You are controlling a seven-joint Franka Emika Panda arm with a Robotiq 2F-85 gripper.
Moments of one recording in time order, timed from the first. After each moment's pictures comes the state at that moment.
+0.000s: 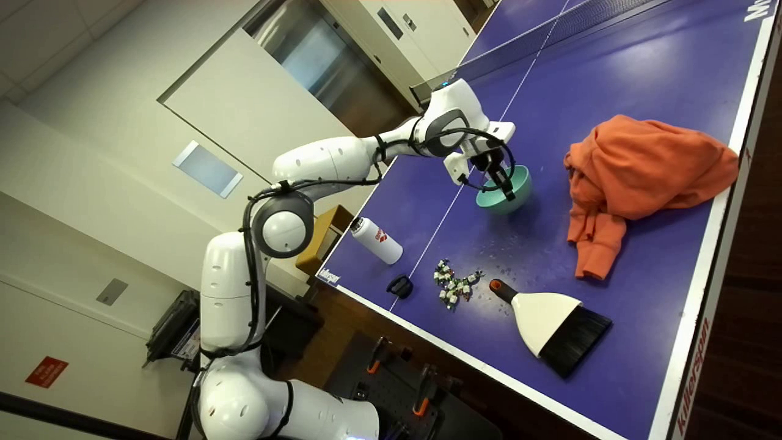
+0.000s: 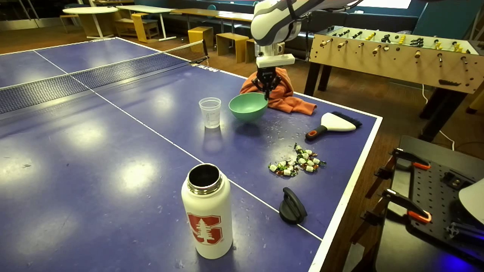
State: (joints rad) arm -0.08 0.95 -0.16 -1.22 0.14 2.02 0.45
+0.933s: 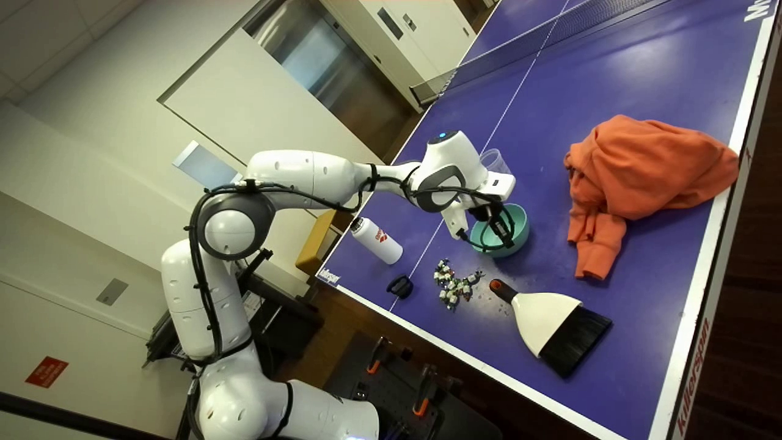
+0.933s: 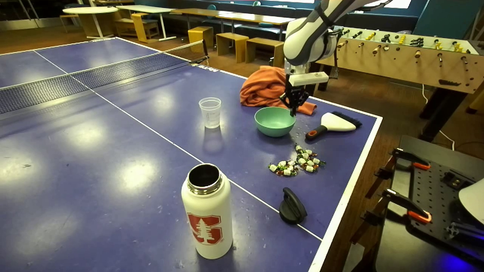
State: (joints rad) arm -0.12 0.70 -0.15 -1.84 0.15 2.38 0.31
